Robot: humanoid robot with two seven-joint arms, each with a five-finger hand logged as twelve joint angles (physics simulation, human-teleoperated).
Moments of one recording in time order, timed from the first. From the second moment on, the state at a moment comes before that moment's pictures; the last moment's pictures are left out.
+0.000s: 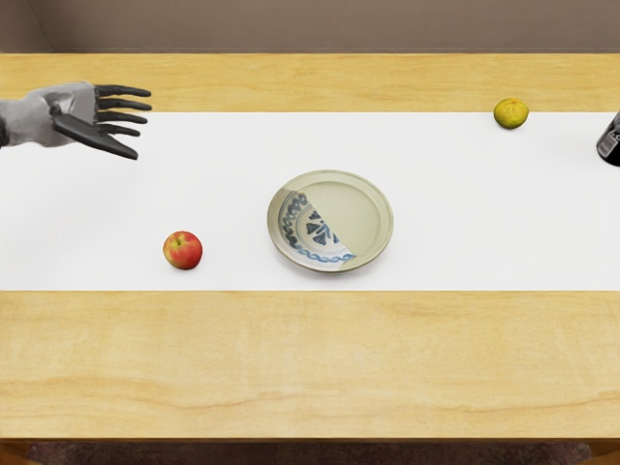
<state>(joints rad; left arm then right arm) -1.18 0.65 -0.10 -0.65 0.14 -0.61 0.01 -0.03 0.00 -0.03 0.21 0.09 -0.02 0.03</state>
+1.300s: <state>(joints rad) -1.86 0.68 0.75 -1.58 0.66 -0.06 0.26 -0.04 0.00 -0.04 0.21 0.09 -0.02 0.02</state>
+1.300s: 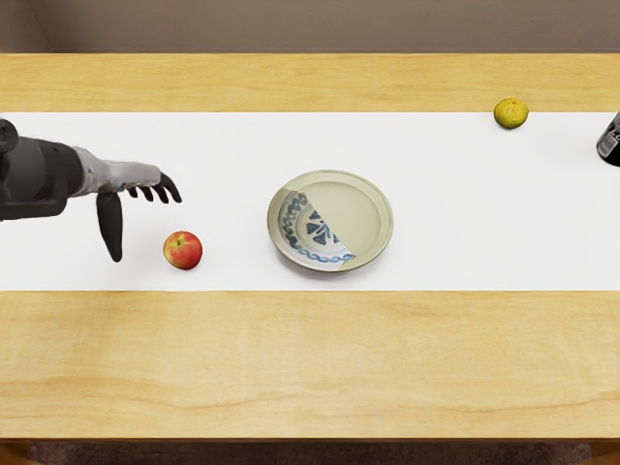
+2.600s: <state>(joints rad) -1.73 0.43 0.83 -1.52 0.67 0.21 0.24 -0.04 0.00 -0.04 0.21 0.09 -0.02 0.02</state>
